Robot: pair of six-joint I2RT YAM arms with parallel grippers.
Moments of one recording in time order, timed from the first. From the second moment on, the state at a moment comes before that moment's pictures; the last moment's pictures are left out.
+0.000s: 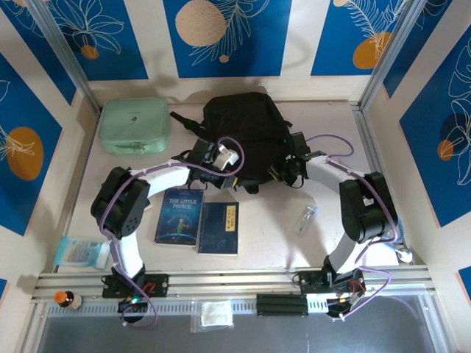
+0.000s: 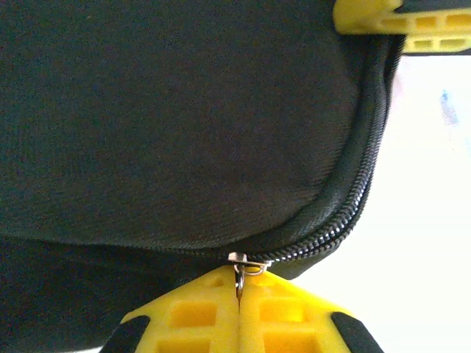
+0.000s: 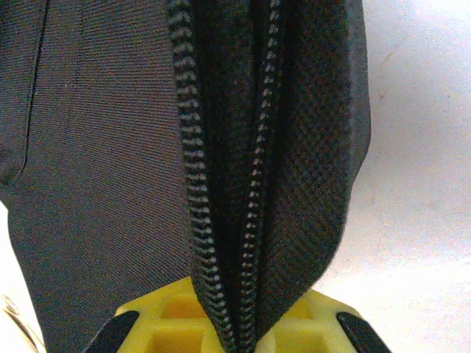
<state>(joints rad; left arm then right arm) -0.55 1.85 1.16 -0.25 0.47 -0.03 0.30 1.69 1.03 -0.38 -0.24 1.03</state>
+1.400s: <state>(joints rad) -0.71 1.87 1.33 -0.44 0.31 -0.06 0.32 1.52 0.87 -0.32 -0.38 1.38</state>
